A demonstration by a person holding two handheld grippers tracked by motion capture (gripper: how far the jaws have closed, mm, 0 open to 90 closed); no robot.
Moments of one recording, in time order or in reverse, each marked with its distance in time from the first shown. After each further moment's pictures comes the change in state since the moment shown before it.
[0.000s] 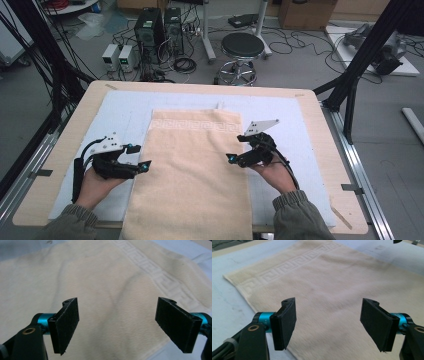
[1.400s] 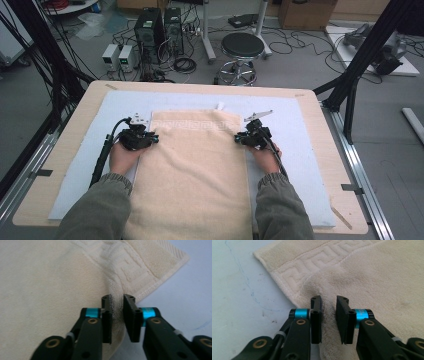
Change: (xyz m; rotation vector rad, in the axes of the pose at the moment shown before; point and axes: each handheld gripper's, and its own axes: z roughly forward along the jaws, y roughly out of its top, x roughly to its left) left arm 0.059 -0.001 0.094 0.205 0.214 -0.118; right arm -0.067 -0.024 0.058 0.110 -0.164 0.222
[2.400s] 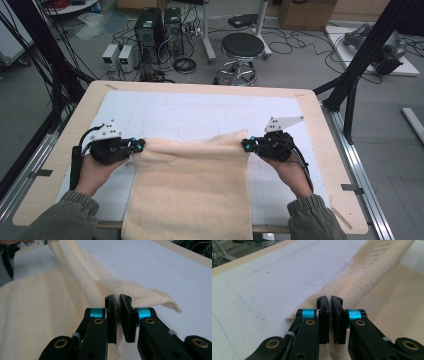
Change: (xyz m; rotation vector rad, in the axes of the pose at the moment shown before) left arm -0.033 -0.022 -0.114 -0.206 -0.182 0.167; right arm 0.054 -0.010 -0.120 -0.186 0.223 -0.201
